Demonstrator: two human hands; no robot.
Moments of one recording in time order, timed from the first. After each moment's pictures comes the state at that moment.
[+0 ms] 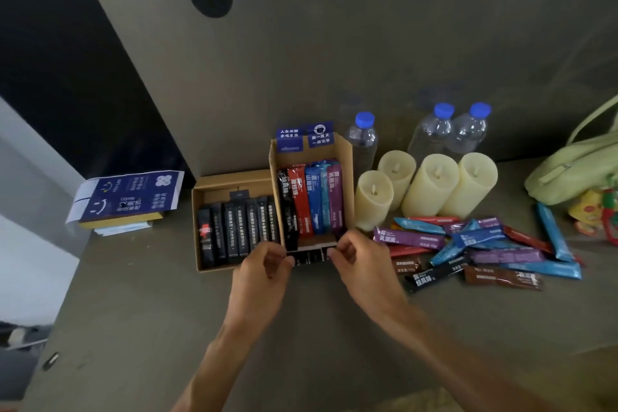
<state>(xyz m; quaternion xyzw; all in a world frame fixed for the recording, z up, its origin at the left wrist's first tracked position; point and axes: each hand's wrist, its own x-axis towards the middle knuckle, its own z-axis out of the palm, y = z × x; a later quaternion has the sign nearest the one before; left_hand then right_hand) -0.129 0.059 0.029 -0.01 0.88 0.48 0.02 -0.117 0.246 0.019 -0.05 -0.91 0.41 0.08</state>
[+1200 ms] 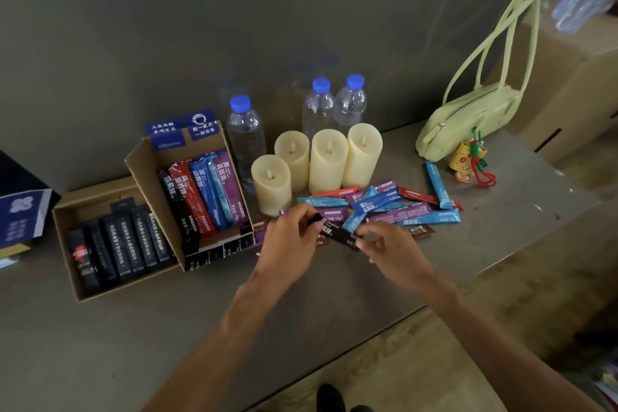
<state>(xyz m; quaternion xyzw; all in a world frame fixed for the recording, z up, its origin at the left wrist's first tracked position) -0.129 0.245 0.033 0.20 0.86 0.46 0.09 -0.044 0.437 0.002 -0.17 -0.92 0.36 -0.02</state>
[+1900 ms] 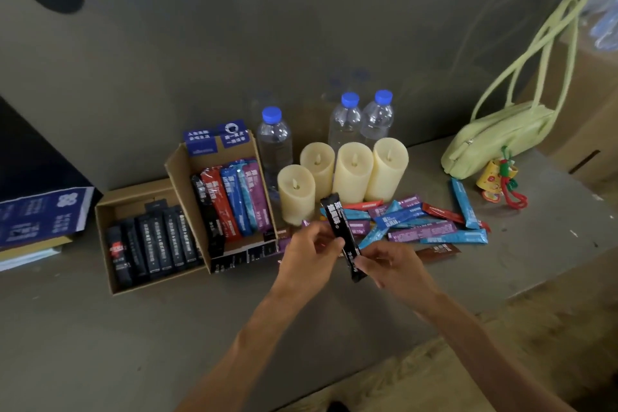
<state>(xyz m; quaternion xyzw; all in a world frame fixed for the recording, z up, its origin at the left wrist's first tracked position) -0.120 0.237 0.033 0.11 0.79 0.58 0.19 -0.043 0.401 0.021 -0.14 -0.81 0.57 -0.02</state>
